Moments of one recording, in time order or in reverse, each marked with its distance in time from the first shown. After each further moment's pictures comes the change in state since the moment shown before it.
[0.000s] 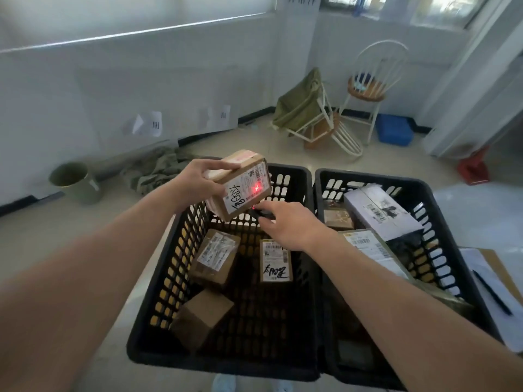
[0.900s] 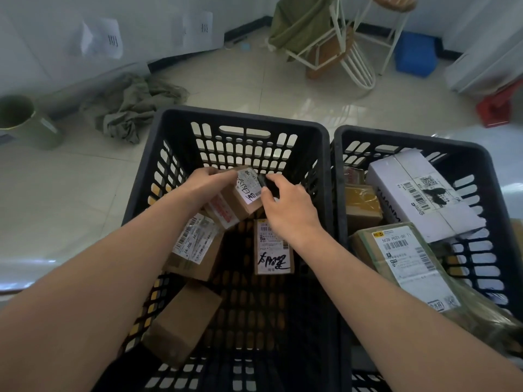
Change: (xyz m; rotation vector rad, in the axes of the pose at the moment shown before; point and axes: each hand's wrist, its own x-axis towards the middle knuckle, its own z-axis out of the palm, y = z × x) left_hand 0.118 -0.126 0.080 0.013 -0.052 -0.586; right_hand 0.118 0.072 0.080 0.310 0.148 0.347
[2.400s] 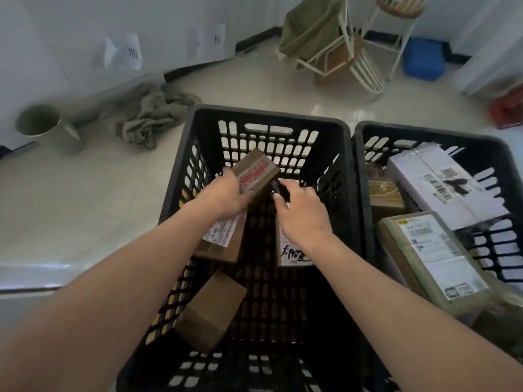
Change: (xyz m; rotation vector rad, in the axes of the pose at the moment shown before) left_hand -0.039 -0.022 -0.007 0.545 0.142 0.307; right_hand -0.024 -0.008 0.030 -0.130 0.034 -0.009
